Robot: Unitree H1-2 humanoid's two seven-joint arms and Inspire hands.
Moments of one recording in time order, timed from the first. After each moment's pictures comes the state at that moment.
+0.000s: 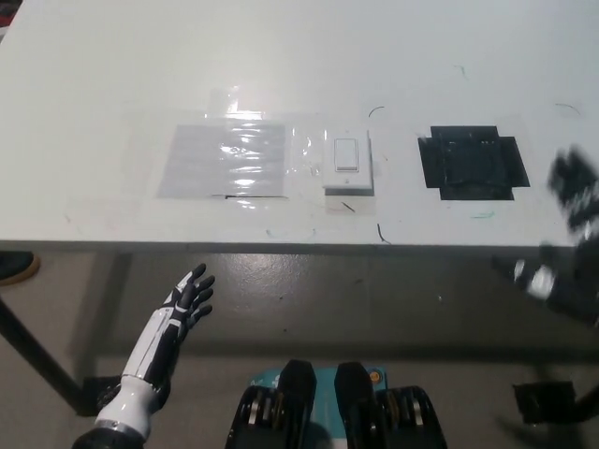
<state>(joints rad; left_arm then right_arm) -0.05 0.12 -0.04 -0.07 -0.03 0.09 -0.11 -0.25 -0.24 -0.10 -0.21 0.22 -0.09 0.17</state>
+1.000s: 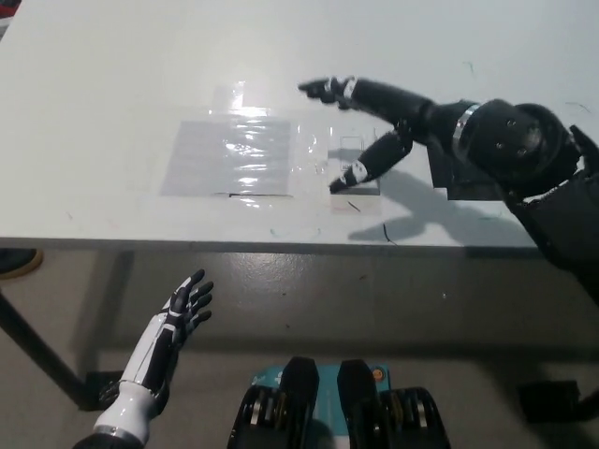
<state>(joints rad) -0.04 0.12 -0.04 -0.07 -0.04 0.09 -0.11 -1.02 -0.35 0.53 0.45 -0.04 0.25 0.49</state>
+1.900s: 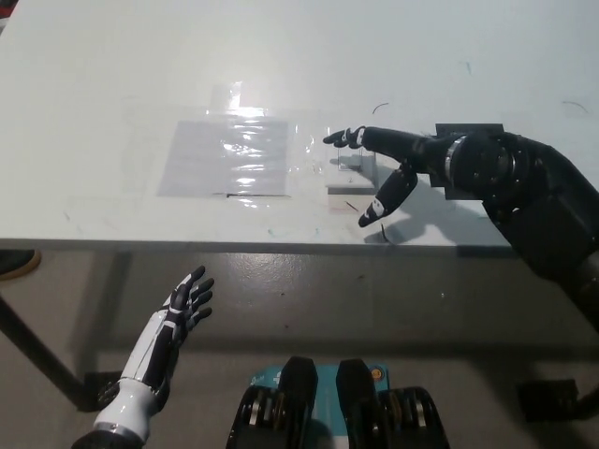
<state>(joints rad) -0.05 0.12 -0.04 -0.07 -0.04 0.10 -0.11 -1.02 -0.32 0.58 0.60 -0.26 0.17 0.54</state>
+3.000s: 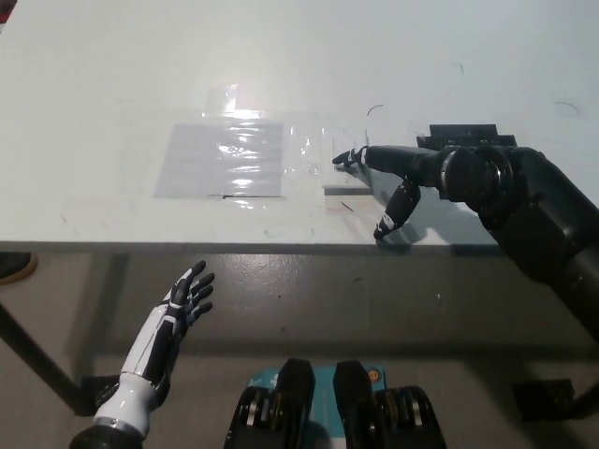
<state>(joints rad) -0.06 0.12 -0.04 -0.08 -0.04 0.11 -0.11 -1.03 -0.29 0.62 0.73 -0.42 0.09 0.56</state>
